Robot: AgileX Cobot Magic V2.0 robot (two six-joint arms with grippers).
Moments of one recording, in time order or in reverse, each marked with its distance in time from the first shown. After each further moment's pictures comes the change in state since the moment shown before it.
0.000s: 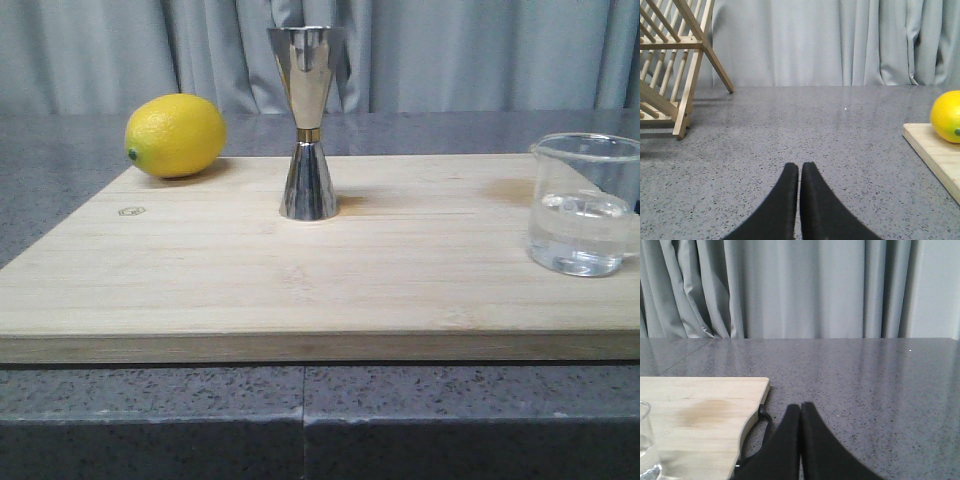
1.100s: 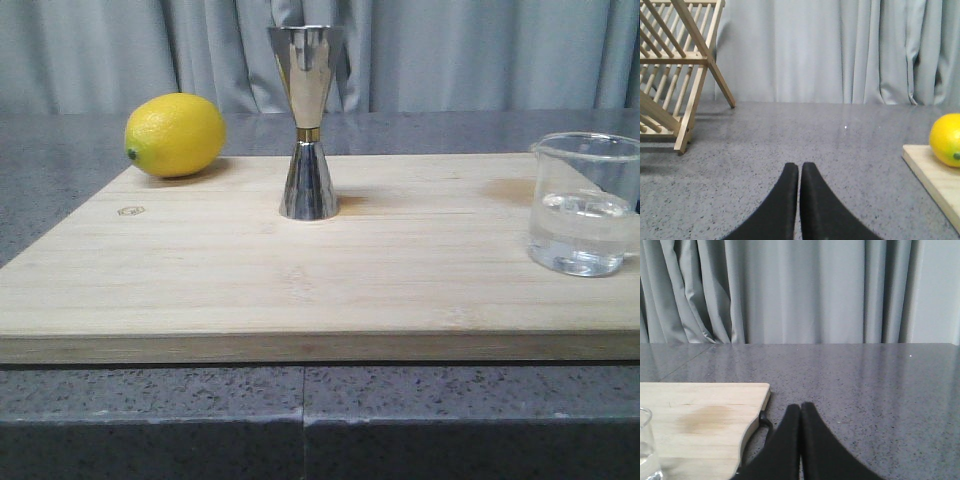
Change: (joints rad) left arm 0.000 0.000 0.000 -0.050 -0.075 0.000; right arm 0.000 0.000 0.000 0.005 -0.020 0.000
